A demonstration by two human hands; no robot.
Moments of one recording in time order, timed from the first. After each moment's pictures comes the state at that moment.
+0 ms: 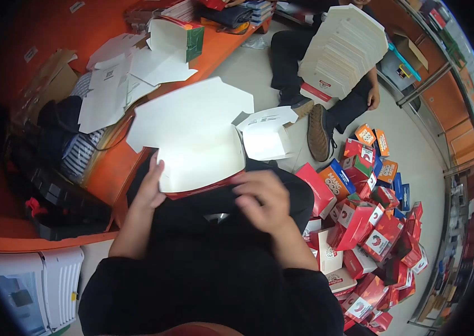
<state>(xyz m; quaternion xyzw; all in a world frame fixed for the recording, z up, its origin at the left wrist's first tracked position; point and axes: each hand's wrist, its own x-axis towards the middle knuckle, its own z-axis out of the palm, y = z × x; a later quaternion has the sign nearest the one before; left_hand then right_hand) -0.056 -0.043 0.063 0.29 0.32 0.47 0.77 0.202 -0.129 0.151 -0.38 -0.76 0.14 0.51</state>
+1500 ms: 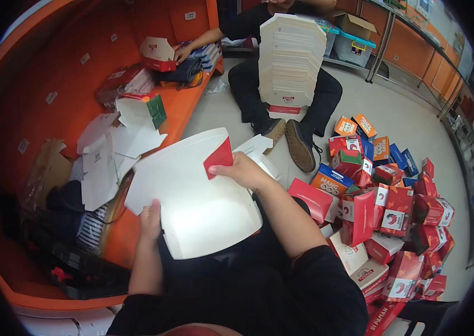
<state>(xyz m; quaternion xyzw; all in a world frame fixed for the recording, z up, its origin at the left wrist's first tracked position) -0.037 -0.008 0.101 0.63 0.33 0.43 0.55 0.244 -0.036 0.163 -0.50 -0.54 0.51 0.44</state>
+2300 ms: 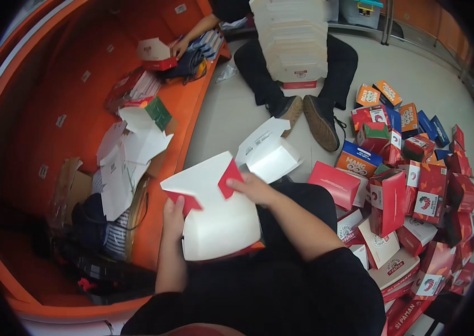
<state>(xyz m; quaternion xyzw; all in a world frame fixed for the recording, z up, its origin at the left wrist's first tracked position) 0.003 0.007 0.082 0.56 0.37 0.48 0.56 0.238 -0.041 0.050 -0.43 -0.44 0.62 0.49</state>
